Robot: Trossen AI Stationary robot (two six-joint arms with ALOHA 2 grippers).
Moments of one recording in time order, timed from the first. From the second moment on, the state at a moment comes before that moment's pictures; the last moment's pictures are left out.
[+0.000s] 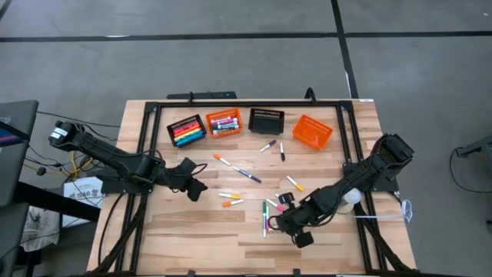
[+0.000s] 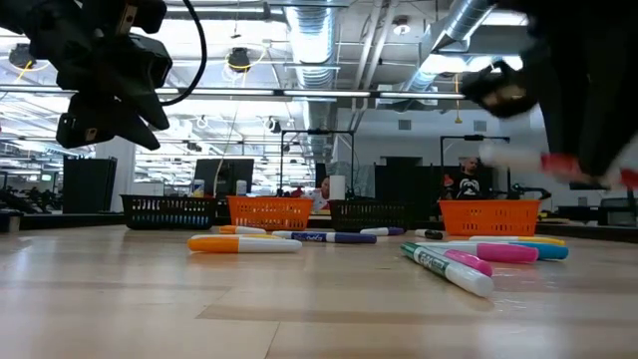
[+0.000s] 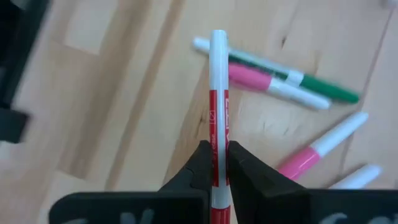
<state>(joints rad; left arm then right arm) -0.36 1.01 0.50 -0.26 -0.26 -1.15 0.57 1.70 1.07 -0.54 0.05 0.17</state>
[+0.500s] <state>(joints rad) -0.36 1.01 0.47 -0.28 -0.26 -1.13 0.31 1.43 1.15 -0.47 0.03 0.15</state>
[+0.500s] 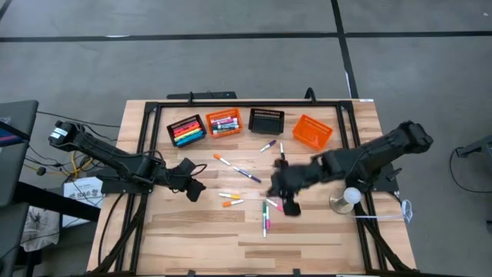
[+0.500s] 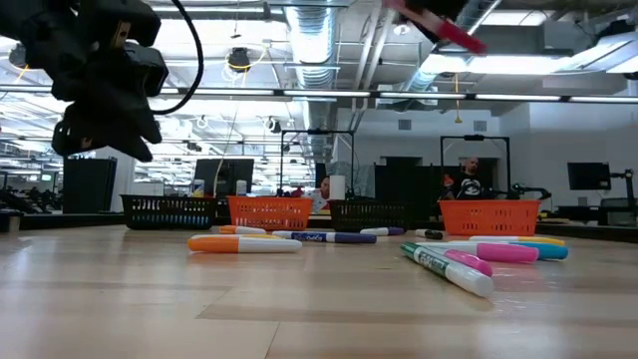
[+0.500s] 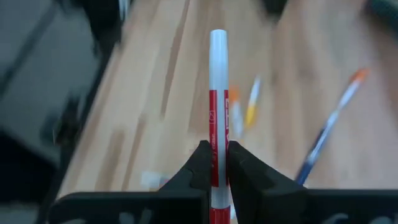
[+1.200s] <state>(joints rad) -0.36 1.01 0.47 -0.26 -0.26 -1.13 -0.18 1.25 1.15 -0.04 -0.45 0.27</state>
